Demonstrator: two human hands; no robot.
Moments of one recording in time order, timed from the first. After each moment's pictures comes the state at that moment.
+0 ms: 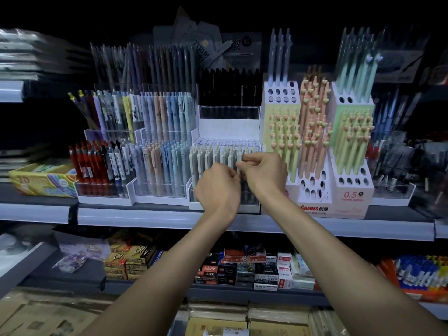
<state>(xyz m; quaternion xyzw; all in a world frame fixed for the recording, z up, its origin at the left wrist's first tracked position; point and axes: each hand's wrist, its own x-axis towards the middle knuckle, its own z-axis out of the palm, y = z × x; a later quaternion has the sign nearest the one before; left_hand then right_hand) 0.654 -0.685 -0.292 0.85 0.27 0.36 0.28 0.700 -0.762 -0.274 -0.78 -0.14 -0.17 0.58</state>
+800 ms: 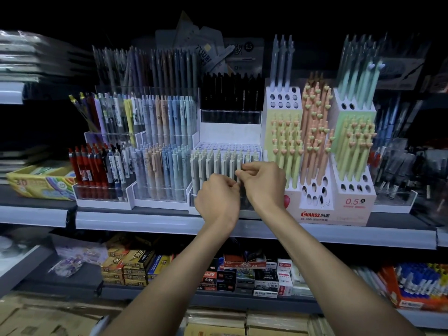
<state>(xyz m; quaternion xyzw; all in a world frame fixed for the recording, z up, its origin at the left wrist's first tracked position) 0.659 -0.681 -0.306 0.83 0.29 0.34 0.34 0.700 -0.757 -0.285 -0.79 -0.17 -0.21 0.56</state>
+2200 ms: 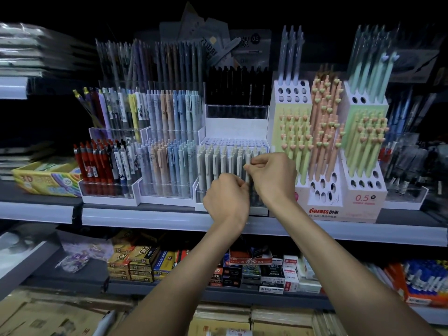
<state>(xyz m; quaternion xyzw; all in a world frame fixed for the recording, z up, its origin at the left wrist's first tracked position) 0.654 -0.685 -0.307 0.84 0.28 0.32 0.33 0.708 -0.752 -0.278 -0.81 -0.16 -0.25 0.51</state>
